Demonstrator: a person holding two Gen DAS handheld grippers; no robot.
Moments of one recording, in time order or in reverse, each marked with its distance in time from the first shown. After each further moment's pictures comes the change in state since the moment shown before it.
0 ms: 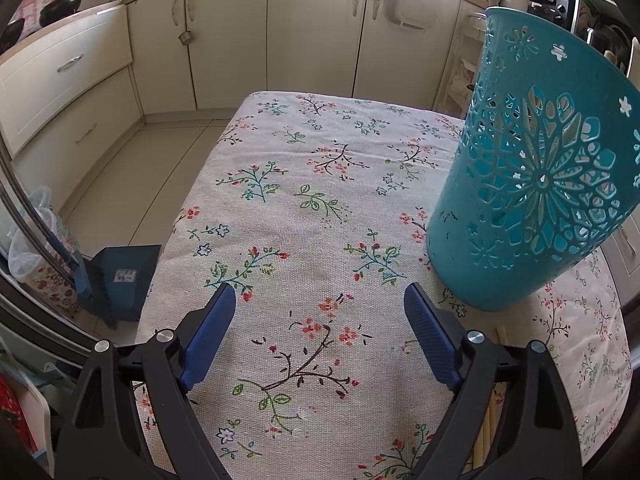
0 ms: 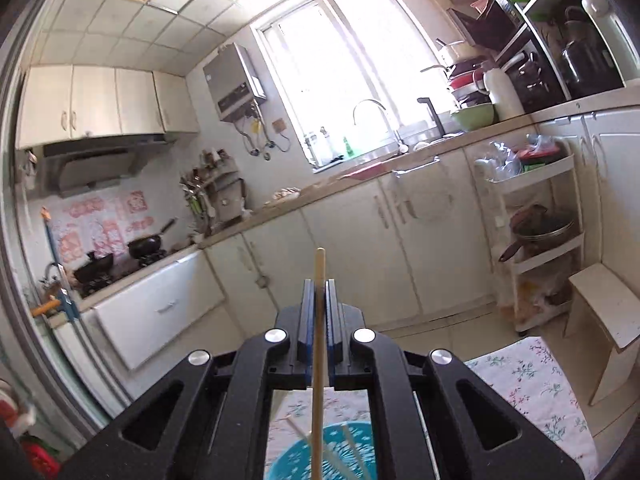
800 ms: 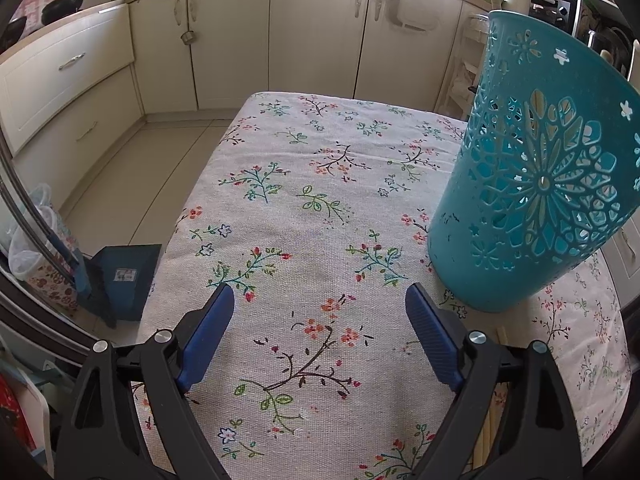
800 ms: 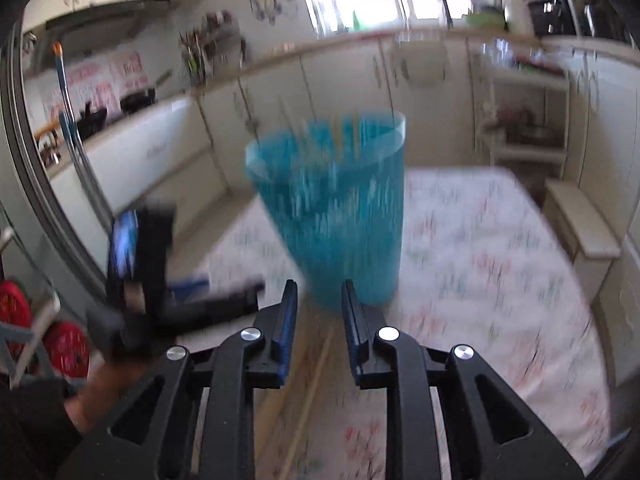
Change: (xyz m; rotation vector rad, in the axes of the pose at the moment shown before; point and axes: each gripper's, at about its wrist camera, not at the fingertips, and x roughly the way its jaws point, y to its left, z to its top) left arm 0.000 0.003 -0.001 -0.003 0.000 0.004; right arm -0.091 -0.011 -0.176 -0.101 0.553 -0.051
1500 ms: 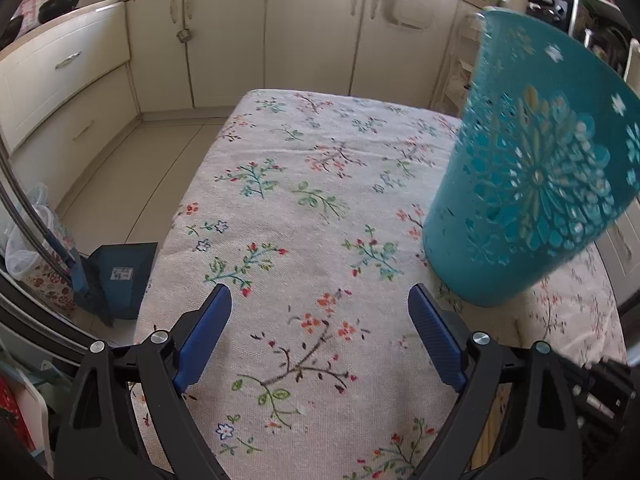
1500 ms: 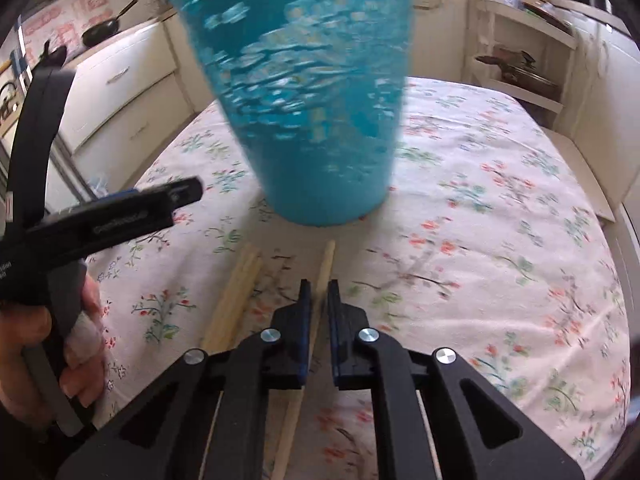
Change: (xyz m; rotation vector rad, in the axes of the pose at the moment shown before) left arm -0.001 -0.004 -0.006 0.026 0.013 -0.021; right arm 0.058 -0.015 -0.009 0.002 0.164 -0.135
